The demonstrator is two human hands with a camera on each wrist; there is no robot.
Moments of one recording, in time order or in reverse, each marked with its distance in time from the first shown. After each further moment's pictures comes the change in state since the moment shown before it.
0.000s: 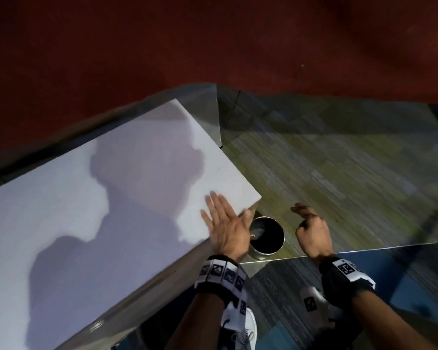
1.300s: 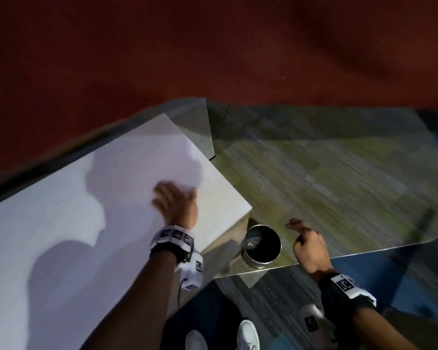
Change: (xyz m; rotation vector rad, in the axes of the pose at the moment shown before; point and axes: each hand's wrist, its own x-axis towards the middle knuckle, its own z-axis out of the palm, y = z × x) left_hand 0.096 -0.062 -0.058 -0.020 0.127 -0.231; right_hand -0.009 0.015 -0.002 0.016 -0.039 0.027
